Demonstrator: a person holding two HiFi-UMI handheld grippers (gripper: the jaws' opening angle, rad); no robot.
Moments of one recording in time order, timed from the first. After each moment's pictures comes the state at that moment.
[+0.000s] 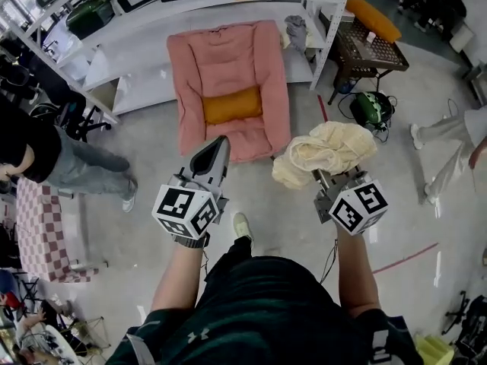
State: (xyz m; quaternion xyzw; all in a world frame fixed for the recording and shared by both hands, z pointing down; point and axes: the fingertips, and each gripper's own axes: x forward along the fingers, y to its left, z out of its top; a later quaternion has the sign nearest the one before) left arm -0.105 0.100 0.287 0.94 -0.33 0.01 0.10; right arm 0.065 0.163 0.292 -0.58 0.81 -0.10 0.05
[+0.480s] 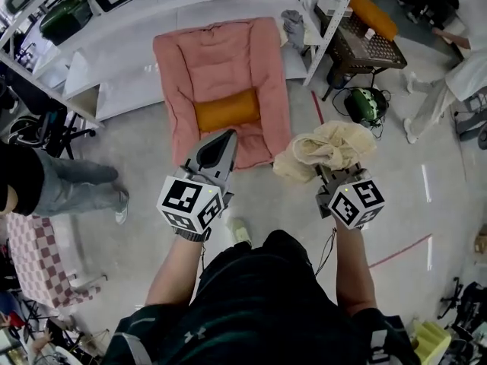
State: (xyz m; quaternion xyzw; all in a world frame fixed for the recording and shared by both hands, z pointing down) left arm -0.096 -0.037 0.318 0.96 -0.27 0.02 0.11; right arm 0.068 0.033 0.339 -0.63 0.77 -0.12 0.00
